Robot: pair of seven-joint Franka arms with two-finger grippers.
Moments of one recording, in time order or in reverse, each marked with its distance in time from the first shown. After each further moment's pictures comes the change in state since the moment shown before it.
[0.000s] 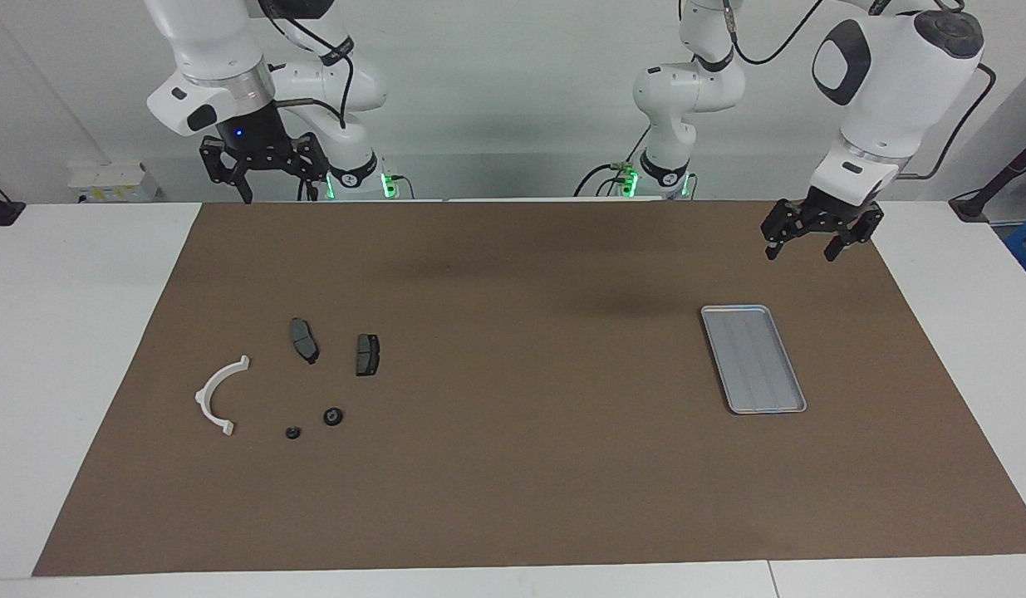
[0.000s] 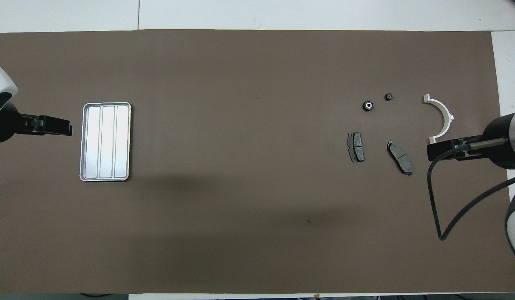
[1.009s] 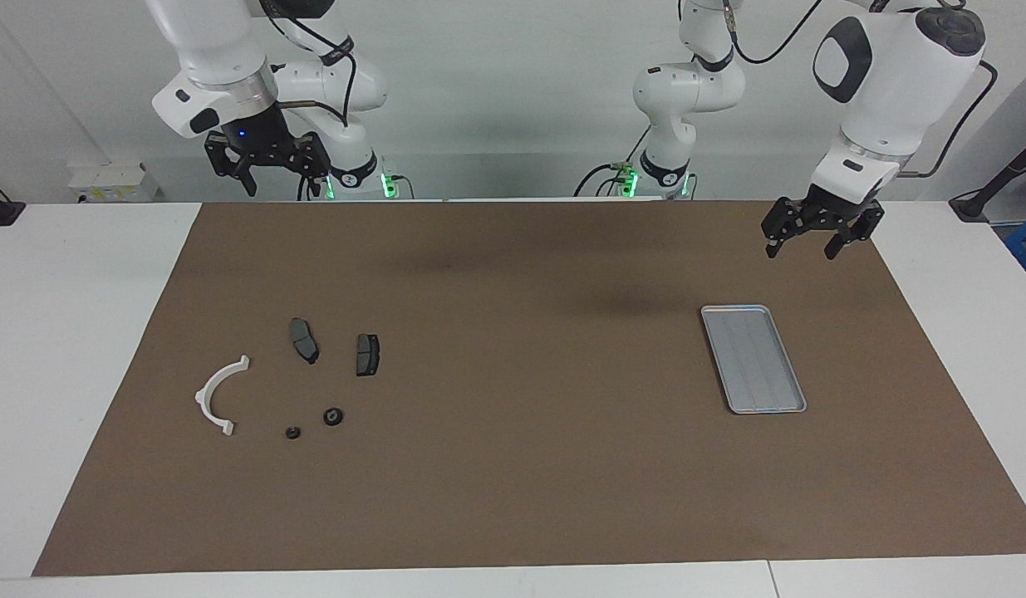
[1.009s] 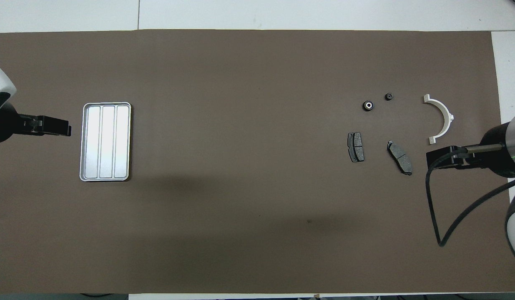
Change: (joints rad) left arm 0.000 -0.002 0.000 0.007 0.000 -0.008 0.000; right arm 0.001 -0.008 0.003 0.003 0.000 -0.089 0.061
